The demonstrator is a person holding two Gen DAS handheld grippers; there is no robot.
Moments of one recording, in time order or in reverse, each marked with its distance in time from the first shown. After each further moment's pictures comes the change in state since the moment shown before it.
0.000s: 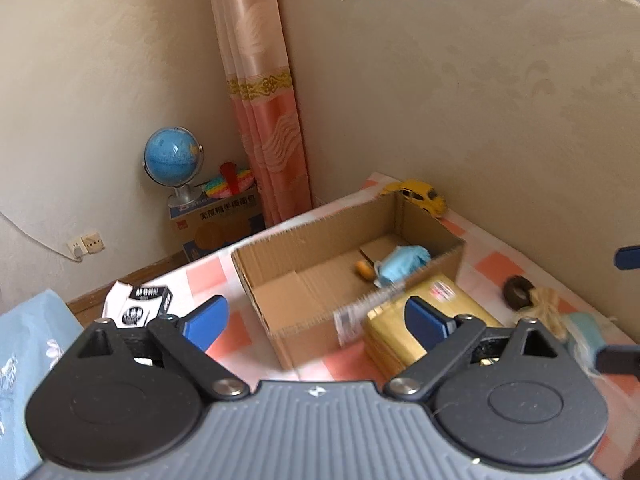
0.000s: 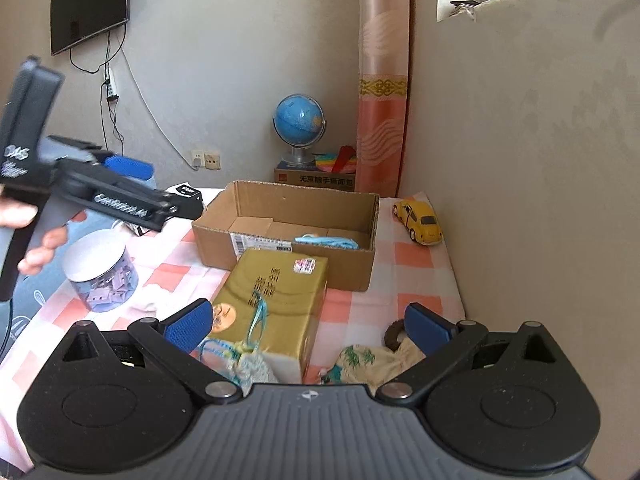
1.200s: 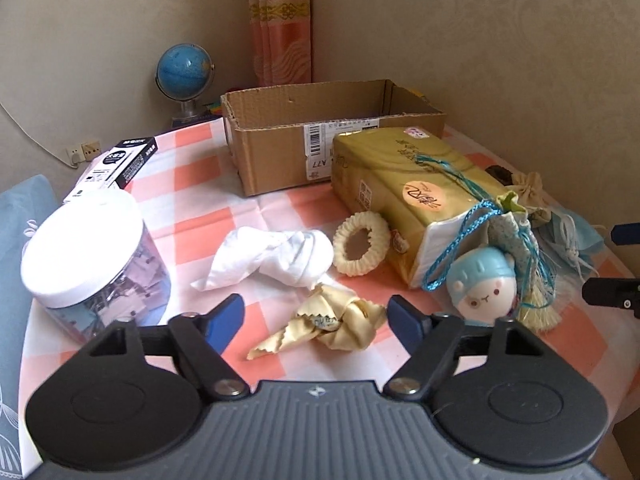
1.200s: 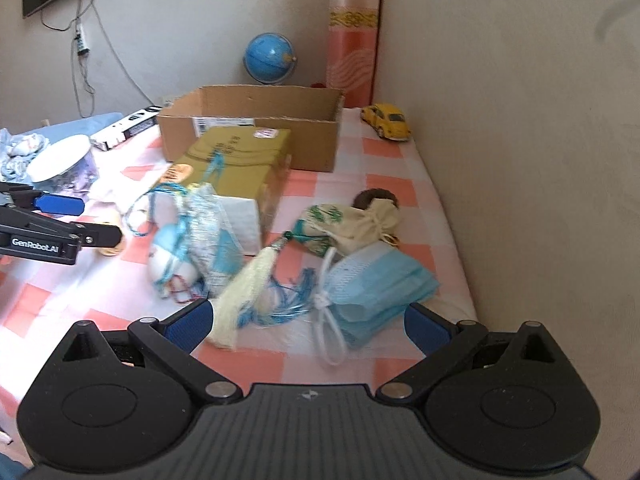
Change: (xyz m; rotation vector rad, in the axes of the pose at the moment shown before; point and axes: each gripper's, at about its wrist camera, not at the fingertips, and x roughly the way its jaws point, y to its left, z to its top) left arm 0.000 -0.031 -0.123 -0.150 0.118 -0.010; right arm 0.013 -0.017 -0.087 0.022 0.147 -0.092
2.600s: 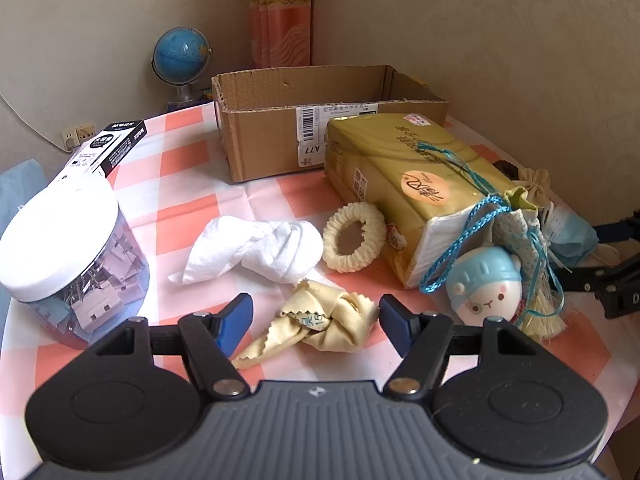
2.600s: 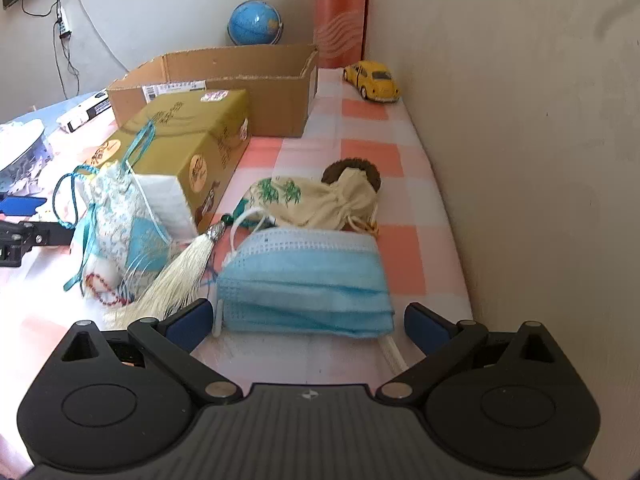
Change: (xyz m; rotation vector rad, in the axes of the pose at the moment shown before) left arm 0.015 -0.005 0.003 -0.020 0.039 -0.010; right arm 0.052 -0.030 0.007 0.017 0.090 0.004
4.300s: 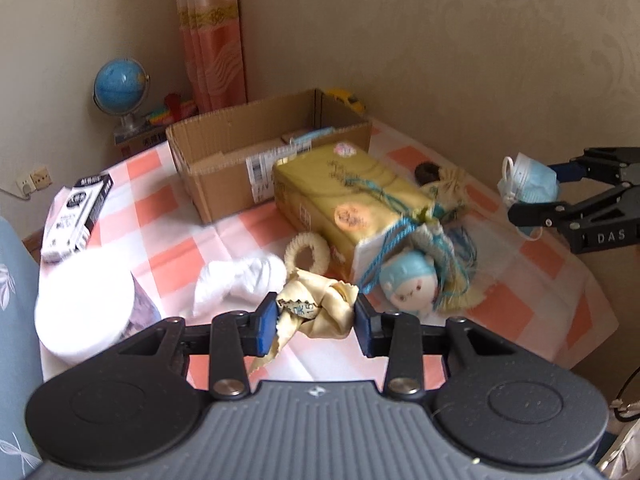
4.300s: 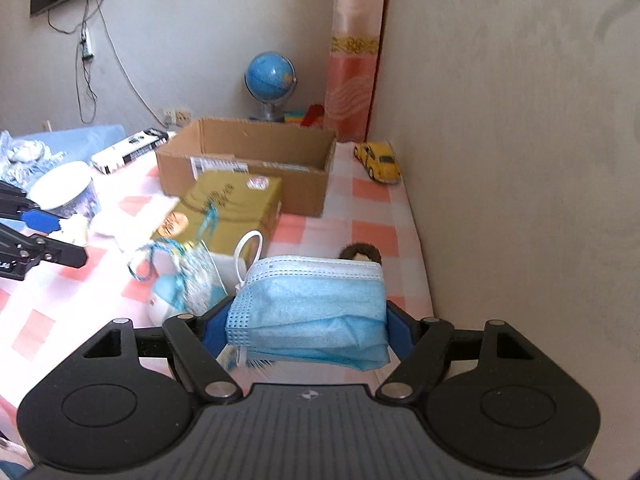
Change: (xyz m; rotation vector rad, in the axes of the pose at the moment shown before) left arm -0.065 0.002 0.032 0.171 0.025 -0.146; right arm -0.087 0.026 0.021 -0.065 -0.138 -0.007
